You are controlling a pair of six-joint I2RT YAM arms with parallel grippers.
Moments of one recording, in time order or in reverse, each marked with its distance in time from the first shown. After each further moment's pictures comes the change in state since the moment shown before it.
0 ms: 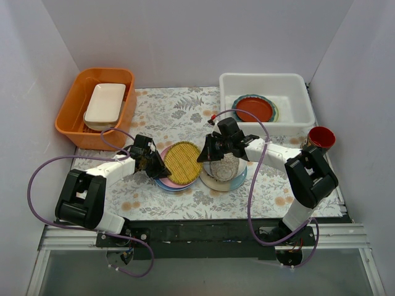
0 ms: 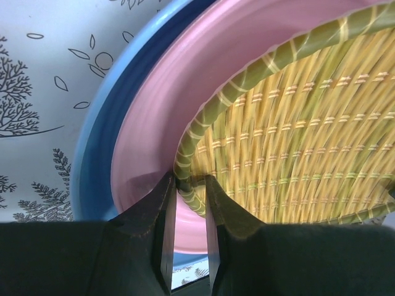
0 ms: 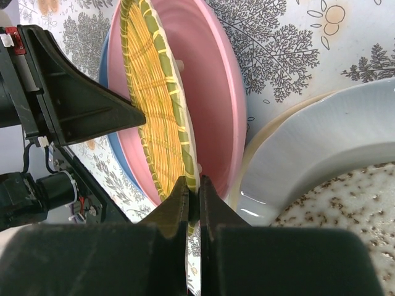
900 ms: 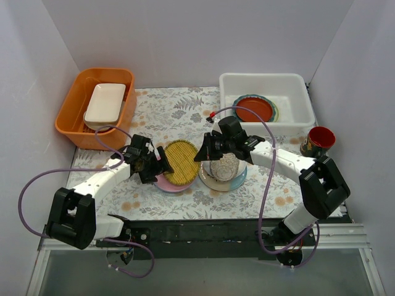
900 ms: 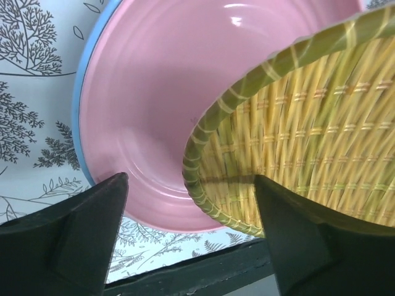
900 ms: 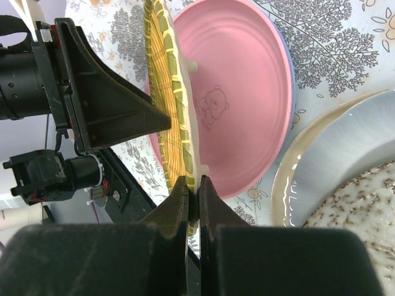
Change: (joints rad) left arm -0.027 -0.161 0.027 -0.178 -0.058 0.042; right arm 0.044 -0.124 0.000 -0.037 -0.008 0.003
